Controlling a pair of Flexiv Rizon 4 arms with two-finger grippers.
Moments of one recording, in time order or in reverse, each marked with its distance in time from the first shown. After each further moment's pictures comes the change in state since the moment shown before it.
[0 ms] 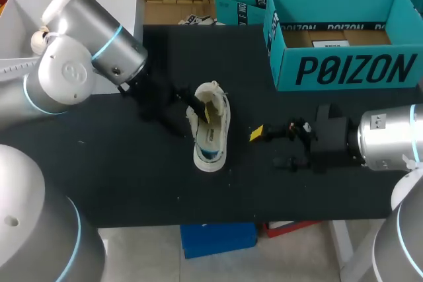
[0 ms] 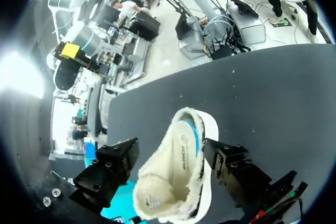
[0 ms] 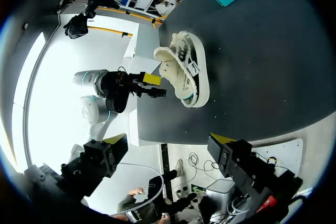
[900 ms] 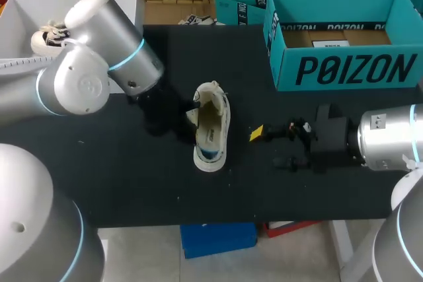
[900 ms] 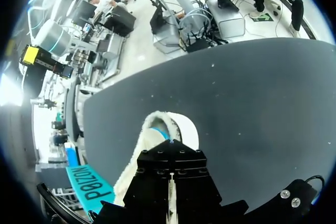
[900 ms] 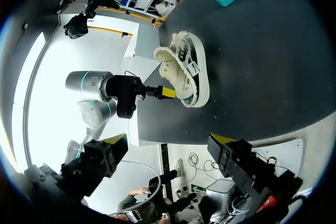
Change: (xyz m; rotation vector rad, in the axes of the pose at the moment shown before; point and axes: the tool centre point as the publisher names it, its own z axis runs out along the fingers) left arm 0.028 -0.003 0.032 -0.039 0.196 0.052; right arm 0.000 0.000 0.000 0.000 0.000 0.000
